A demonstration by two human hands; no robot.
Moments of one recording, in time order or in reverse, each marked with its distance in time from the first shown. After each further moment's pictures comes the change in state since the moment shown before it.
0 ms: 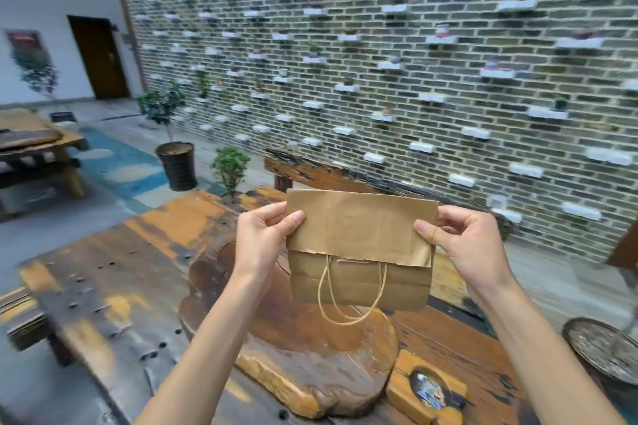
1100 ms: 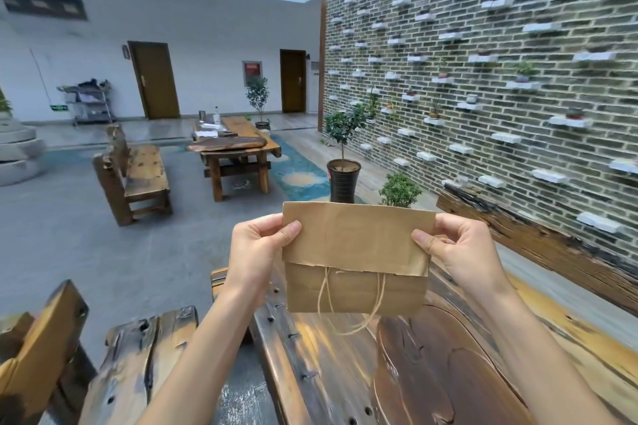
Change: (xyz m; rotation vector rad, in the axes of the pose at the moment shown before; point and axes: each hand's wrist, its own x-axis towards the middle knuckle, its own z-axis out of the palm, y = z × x) left_hand 0.146 0.034 -0.462 0.084 0.450 0.074; right_hand 0.146 -0.036 0.525 0.296 -0.456 0.019
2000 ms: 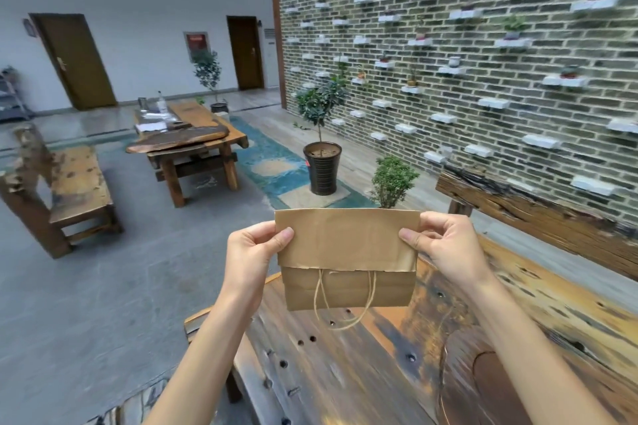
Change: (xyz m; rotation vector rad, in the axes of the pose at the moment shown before) left_hand 0.360 -0.141 -0.058 0.027 -0.119 -0.102; right_hand 0.301 0.147 0.149 -0.069 0.062 0.067
